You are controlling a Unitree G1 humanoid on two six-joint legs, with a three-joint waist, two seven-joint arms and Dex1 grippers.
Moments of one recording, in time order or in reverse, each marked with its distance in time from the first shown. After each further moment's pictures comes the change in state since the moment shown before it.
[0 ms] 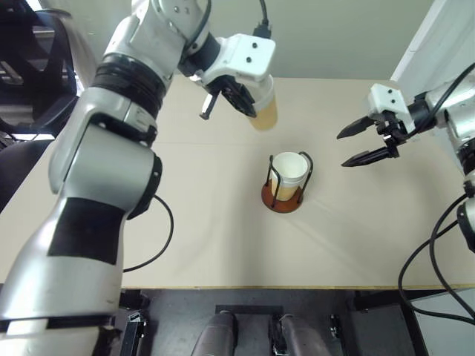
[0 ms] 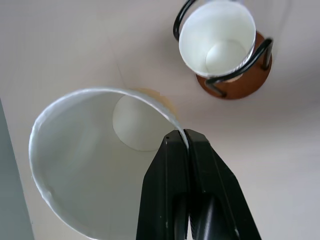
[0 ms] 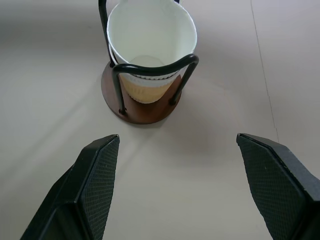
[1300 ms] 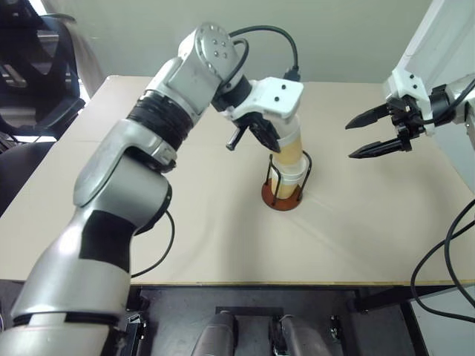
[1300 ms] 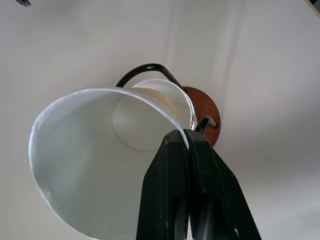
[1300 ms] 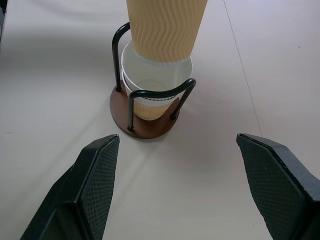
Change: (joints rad) left arm 0.149 -0.027 -0.175 -0.271 -0.219 0.150 -0.002; right arm -0.007 -0.065 0.027 -0.065 0.116 0.071 0.000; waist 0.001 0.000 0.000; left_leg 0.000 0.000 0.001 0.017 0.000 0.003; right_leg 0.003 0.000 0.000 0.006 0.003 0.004
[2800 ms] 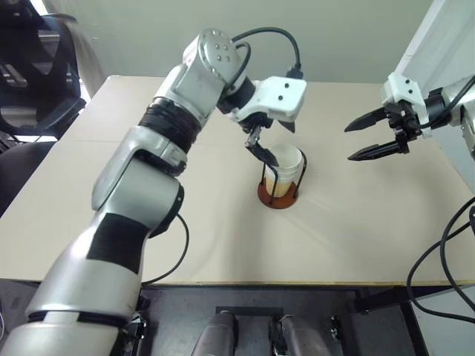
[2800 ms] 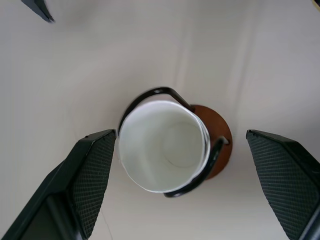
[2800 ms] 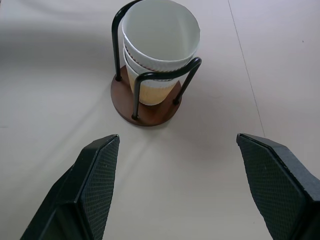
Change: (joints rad) left arm 0.011 -0.075 0.191 0.065 0.109 0.005 0.006; right arm 0.000 0.027 -0.003 0.063 -0.037 -0.050 0.000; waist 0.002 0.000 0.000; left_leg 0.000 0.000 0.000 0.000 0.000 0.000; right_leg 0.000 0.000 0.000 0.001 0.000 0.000
